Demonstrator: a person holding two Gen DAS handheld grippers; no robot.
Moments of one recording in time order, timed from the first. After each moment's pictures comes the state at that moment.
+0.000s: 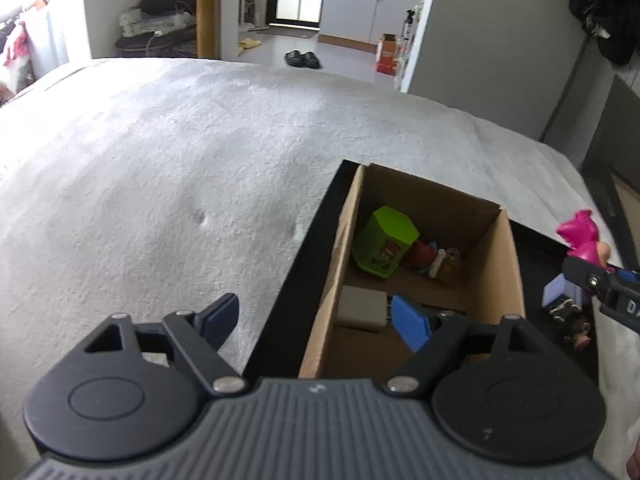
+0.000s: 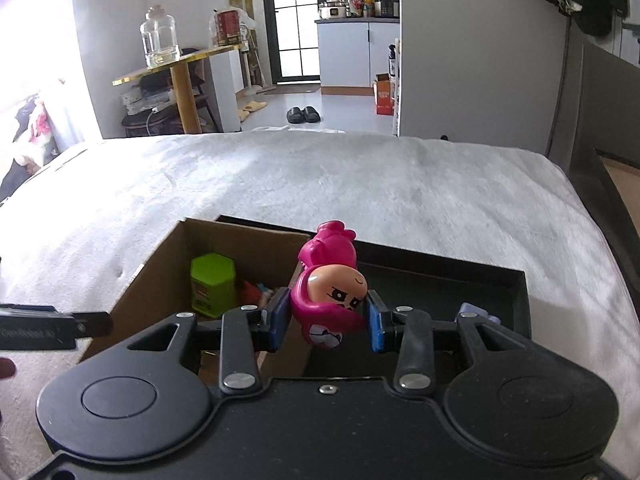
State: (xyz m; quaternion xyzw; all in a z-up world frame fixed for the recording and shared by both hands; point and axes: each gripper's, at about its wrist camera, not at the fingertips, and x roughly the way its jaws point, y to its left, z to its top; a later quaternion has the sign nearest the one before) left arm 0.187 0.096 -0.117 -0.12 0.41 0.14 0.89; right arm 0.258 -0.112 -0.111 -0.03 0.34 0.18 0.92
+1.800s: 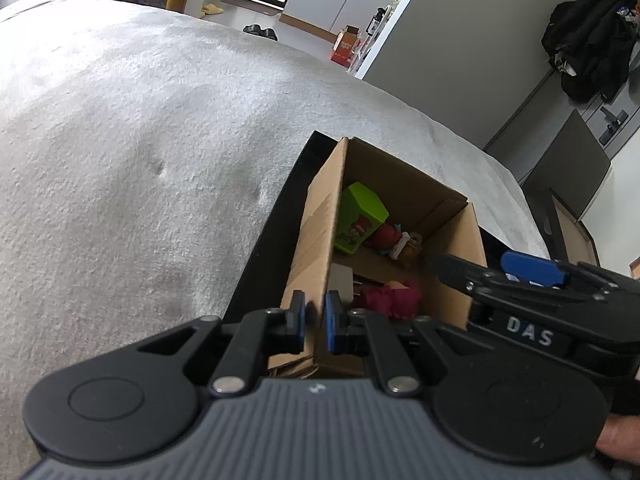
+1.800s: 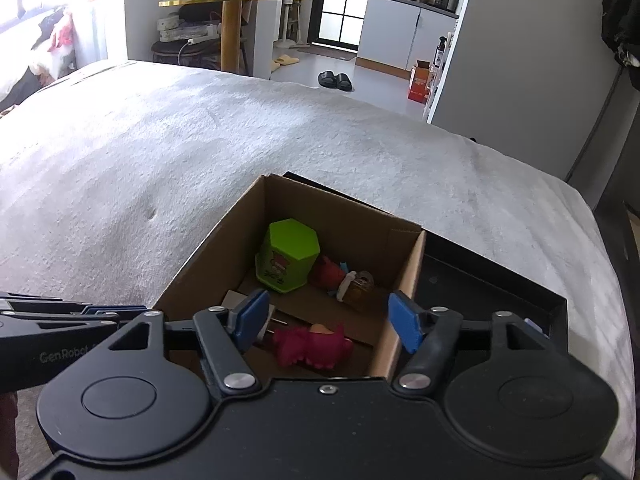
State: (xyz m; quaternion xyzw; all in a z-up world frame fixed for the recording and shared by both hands) left arm 0.169 0.136 -0.146 -0.23 0.41 0.04 0.88; right arm 0.239 -0.006 -0.120 -0.15 0.37 0.20 0.90
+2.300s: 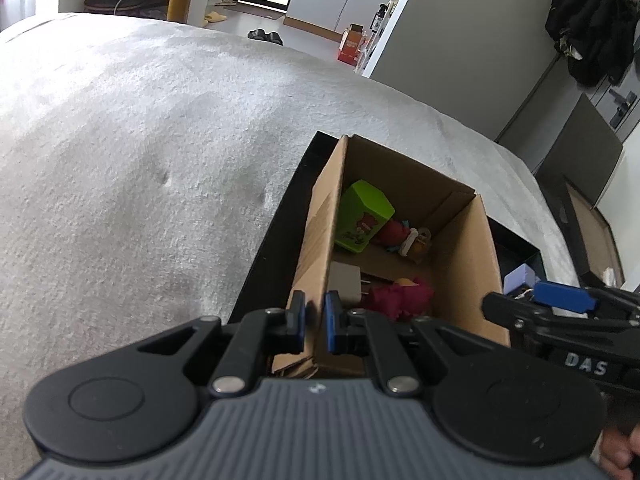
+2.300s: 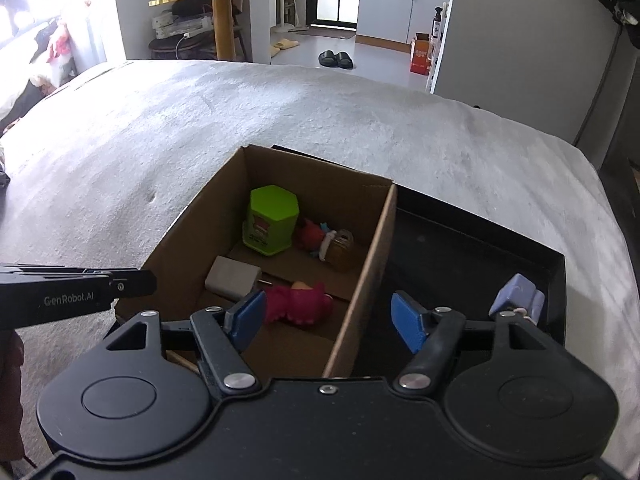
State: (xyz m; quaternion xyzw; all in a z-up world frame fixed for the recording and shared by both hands) left arm 0.173 0.123 -0.143 -0.19 0.41 0.06 0.89; right arm 0.238 -0.050 -0.122 -0.11 0.41 0.21 0.88
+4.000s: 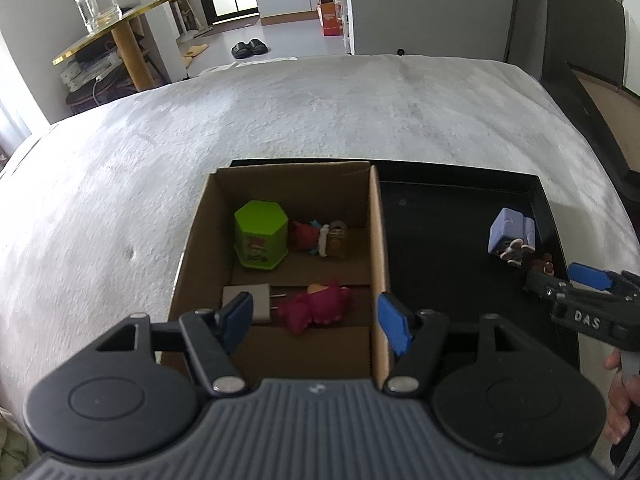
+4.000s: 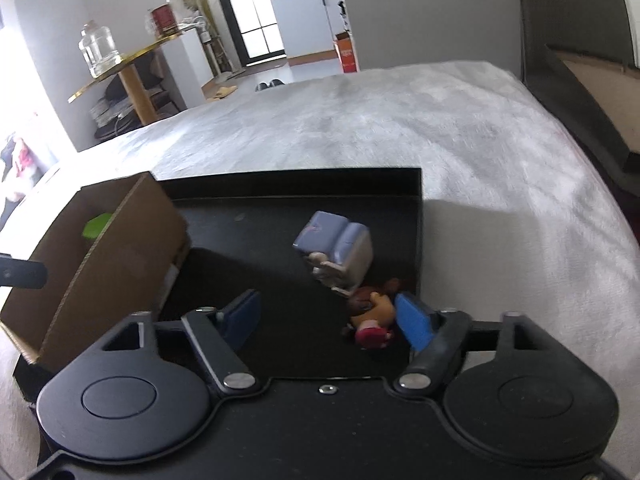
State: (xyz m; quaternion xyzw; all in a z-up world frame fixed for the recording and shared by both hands) left arm 0.239 -0.045 -0.105 0.03 0.47 0.11 0.88; right arm 0.297 -0.257 -0.198 0.06 0.40 0.17 0.90
